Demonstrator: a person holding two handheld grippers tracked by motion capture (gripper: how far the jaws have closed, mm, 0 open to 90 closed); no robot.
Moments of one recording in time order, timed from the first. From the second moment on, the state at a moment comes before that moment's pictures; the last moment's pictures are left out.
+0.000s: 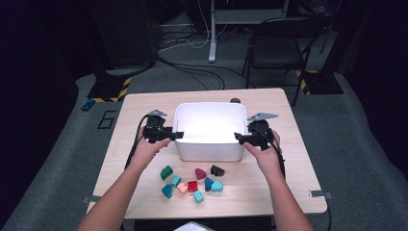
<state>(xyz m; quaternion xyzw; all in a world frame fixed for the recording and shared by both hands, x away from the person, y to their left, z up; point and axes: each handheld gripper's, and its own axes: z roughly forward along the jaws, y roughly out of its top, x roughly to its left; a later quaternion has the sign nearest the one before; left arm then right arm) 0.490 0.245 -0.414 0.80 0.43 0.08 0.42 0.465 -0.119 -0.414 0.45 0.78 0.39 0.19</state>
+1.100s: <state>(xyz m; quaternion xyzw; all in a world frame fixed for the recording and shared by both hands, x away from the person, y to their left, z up) 0.457 0.286 -0.421 0.77 0.45 0.08 0.45 0.461 -0.087 -0.416 0.42 0.80 0.39 0.17</state>
